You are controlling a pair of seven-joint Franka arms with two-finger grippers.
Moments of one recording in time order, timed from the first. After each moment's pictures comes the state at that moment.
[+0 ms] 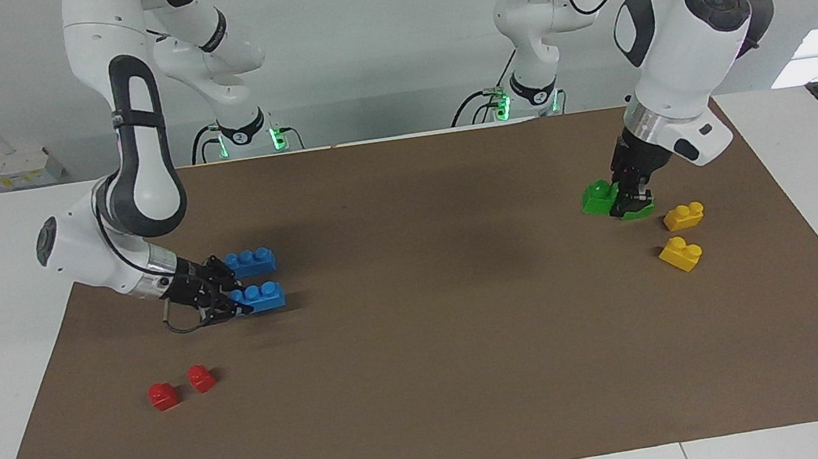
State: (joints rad) left arm -0.12 0.10 -0.07 -1.67 -0.03 1.80 -1.47; right arm -0.04 0.28 -0.06 -1.92 0.66 2.00 1.10
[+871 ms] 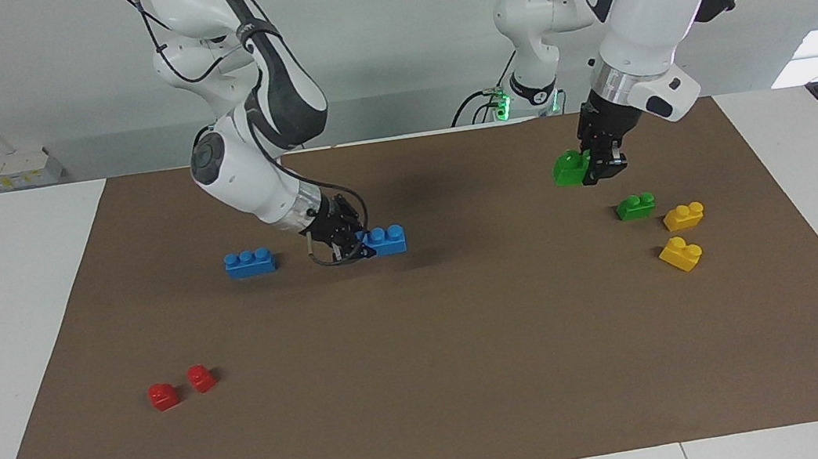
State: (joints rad) left arm -0.13 0.04 -0.19 -1.67 -0.03 1.73 -1.76; right arm 0.42 0.20 -0.05 -1.96 0.66 2.22 1.59
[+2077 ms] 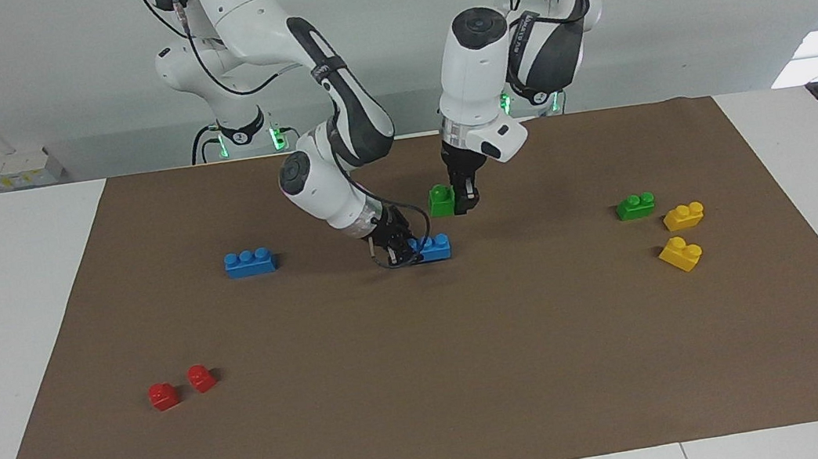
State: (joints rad) left arm -0.34 0.13 -0.30 -1.83 0.01 2.02 -2.15; right arm 0.59 0.34 -0.05 -2.03 0.88 2.49 1.46
